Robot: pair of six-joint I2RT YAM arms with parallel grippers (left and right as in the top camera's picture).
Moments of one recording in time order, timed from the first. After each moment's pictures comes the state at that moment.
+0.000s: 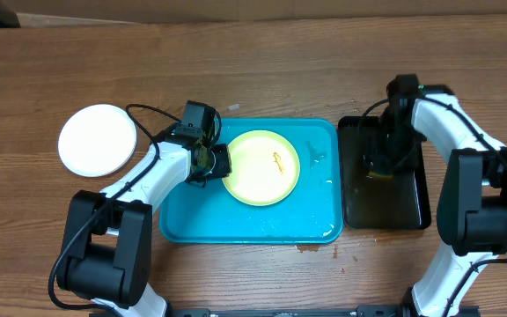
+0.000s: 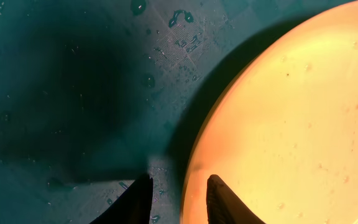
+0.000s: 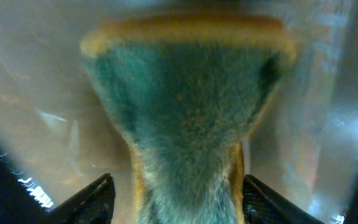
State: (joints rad) left arm -0.26 1.78 1.03 -0.55 0.16 -0.43; right arm 0.02 2.01 1.36 -1.04 -0.07 0.23
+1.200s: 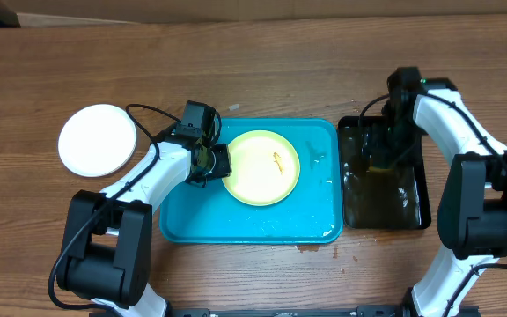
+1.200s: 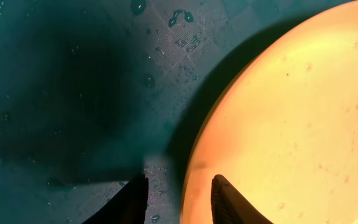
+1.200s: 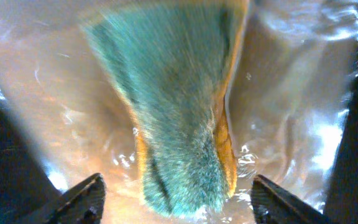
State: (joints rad) left arm -0.26 1.78 1.03 -0.55 0.16 -0.43; right arm 0.03 1.99 1.45 -1.10 -0.06 0.23
